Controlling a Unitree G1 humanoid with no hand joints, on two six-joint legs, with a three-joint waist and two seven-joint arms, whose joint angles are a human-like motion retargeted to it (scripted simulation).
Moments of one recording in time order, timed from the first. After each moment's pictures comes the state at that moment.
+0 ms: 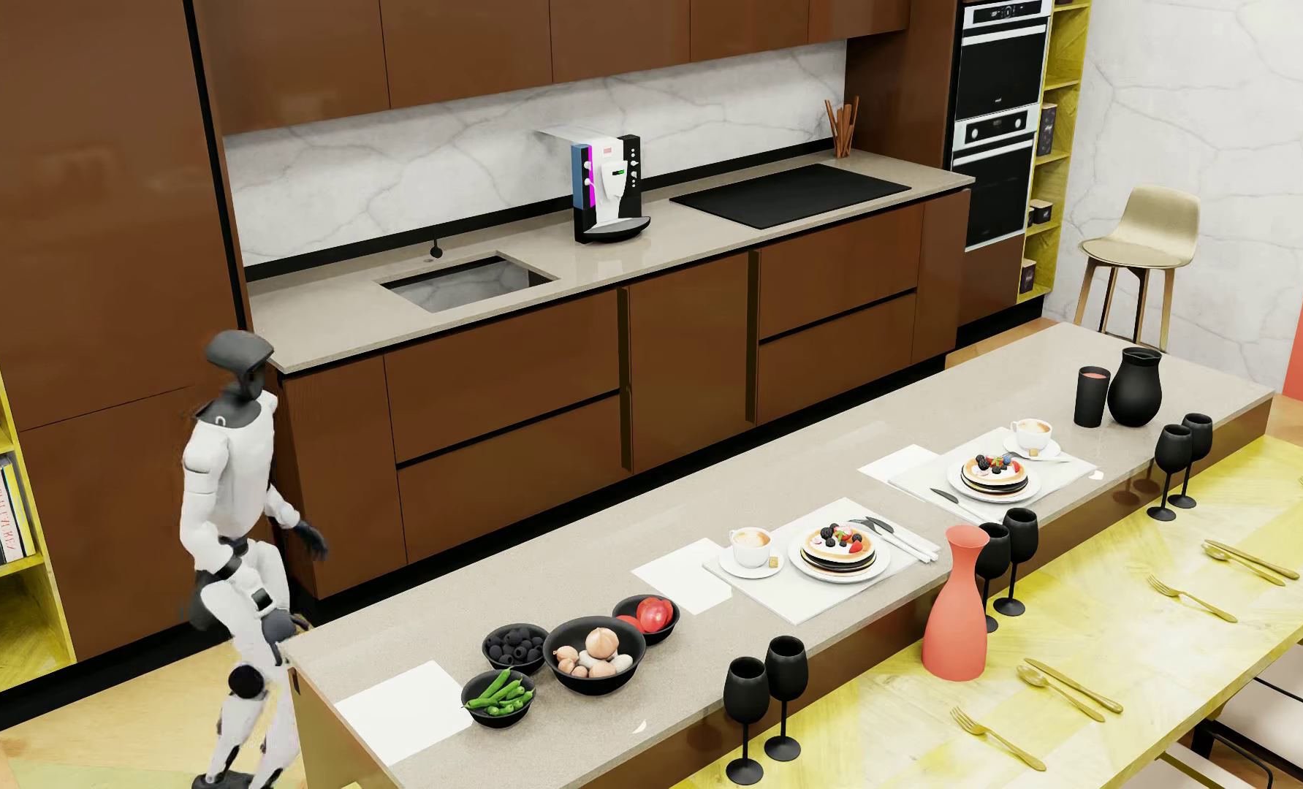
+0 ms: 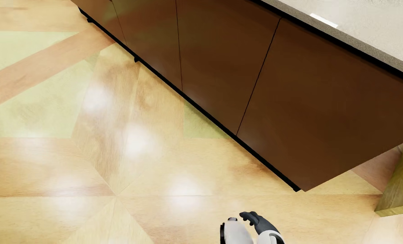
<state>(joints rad) -0.19 -0.86 0.02 -0.17 0.00 0.02 0.16 -0.01 -0.01 0.36 1.15 0.34 -0.01 -0.55 -0.14 0.06 -0.21 0.20 0.06 0.20 0.39 0.61 0.65 0.63 -0.51 0.01 0.29 0.18 -0.12</state>
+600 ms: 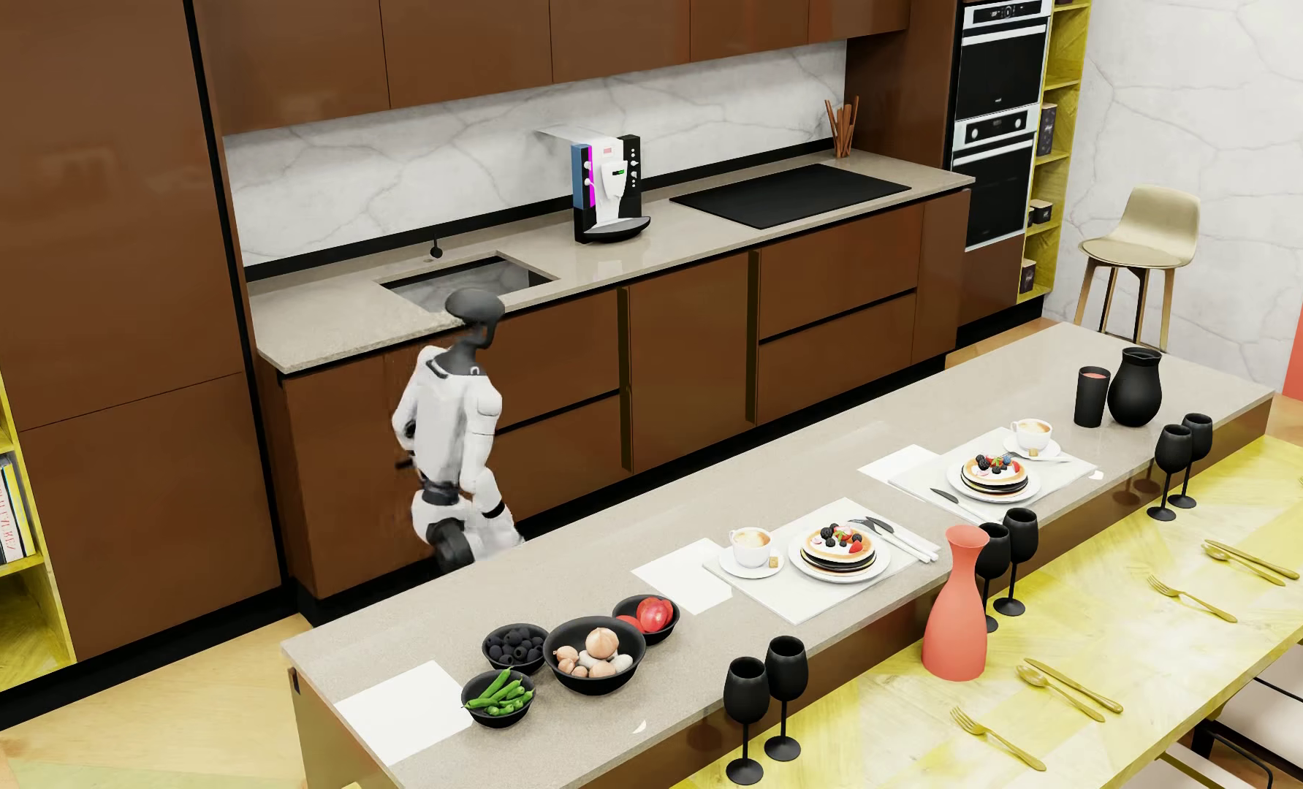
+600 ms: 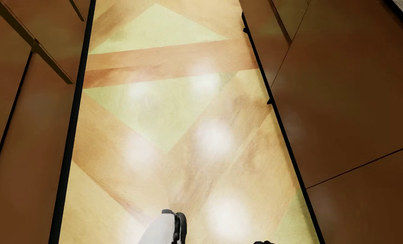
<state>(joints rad) -0.85 -0.13 0.02 0.03 -0.06 0.04 0.03 -0.21 0.05 0.85 0.44 0.31 0.09 -0.22 -0.50 0.10 -0.27 -0.06 0.05 0.13 0.37 0.61 0.70 0.52 -0.70 0.14 0.31 0.27 0.04</state>
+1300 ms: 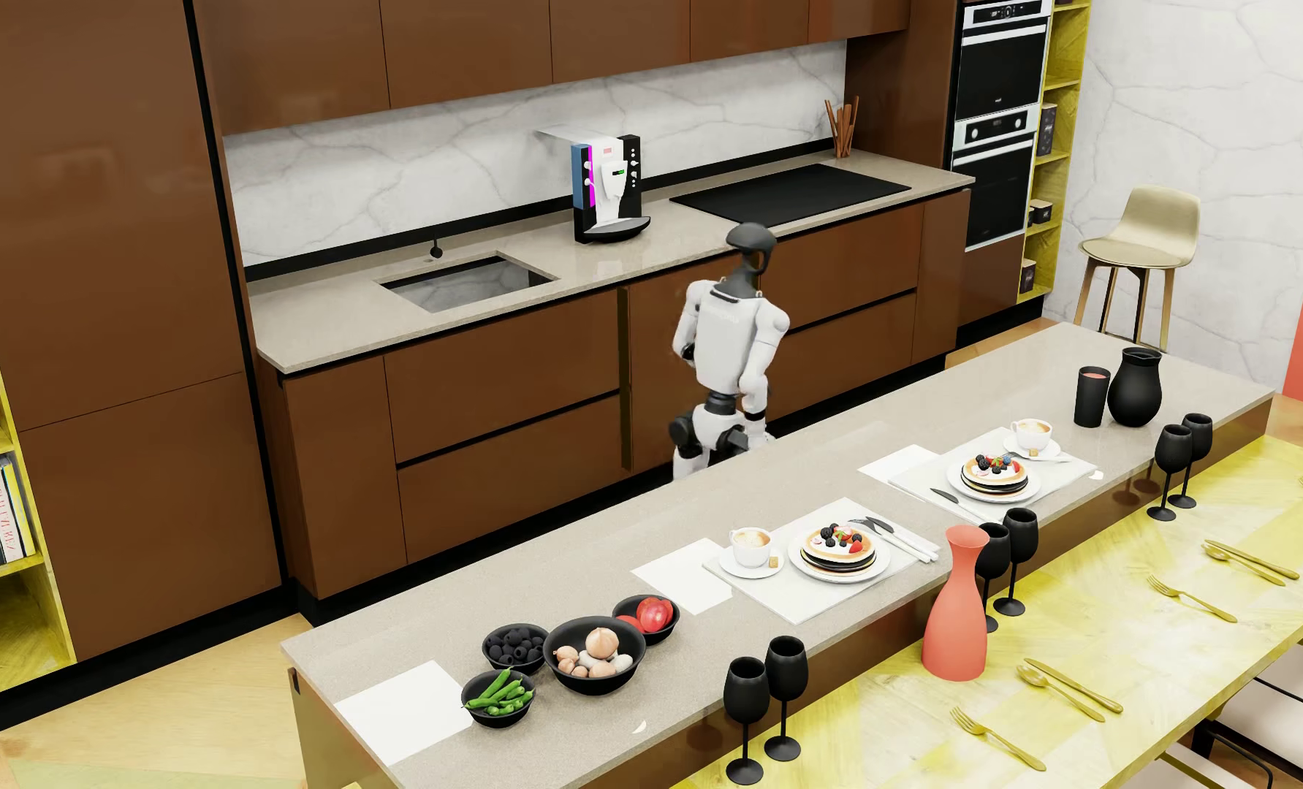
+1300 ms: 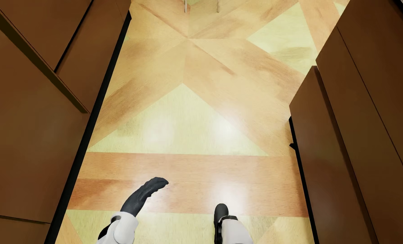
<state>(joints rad) -0.04 -0.76 -0.10 0.04 -0.11 0.01 0.00 -0.15 0.03 0.93 0.54 0.05 0.38 0.03 0.00 0.22 -0.13 -0.10 -0.08 -0.32 0.29 0.35 0.79 0.49 -0.69 -0.05 0.45 0.12 0.12</state>
